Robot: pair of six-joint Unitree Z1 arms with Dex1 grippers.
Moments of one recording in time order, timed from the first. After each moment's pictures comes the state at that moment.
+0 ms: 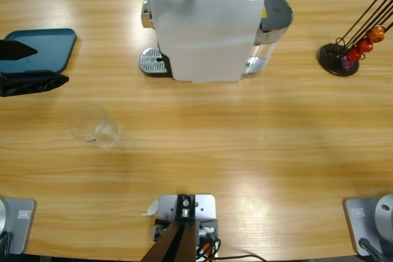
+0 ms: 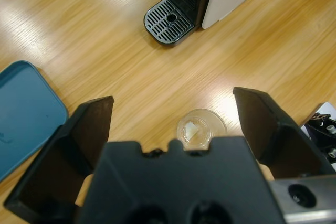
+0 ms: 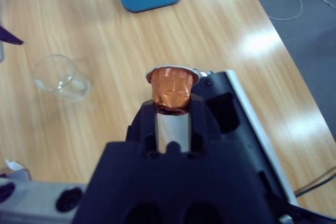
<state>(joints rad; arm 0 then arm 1) -0.68 1.15 -0.86 0.47 -0.01 -0.01 0.80 1.82 -1.64 0.54 0.23 -0.36</state>
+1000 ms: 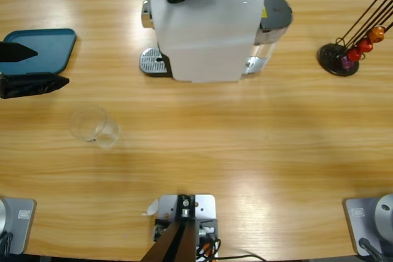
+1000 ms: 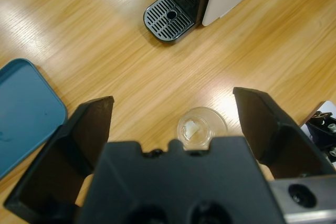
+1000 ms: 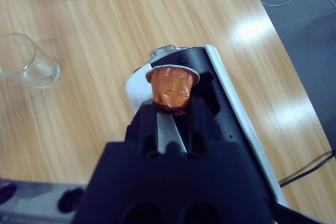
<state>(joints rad) -0.68 1.15 -0.85 0.47 -0.01 -0.01 0.77 1.86 -1.63 0.55 0.18 -0.41</state>
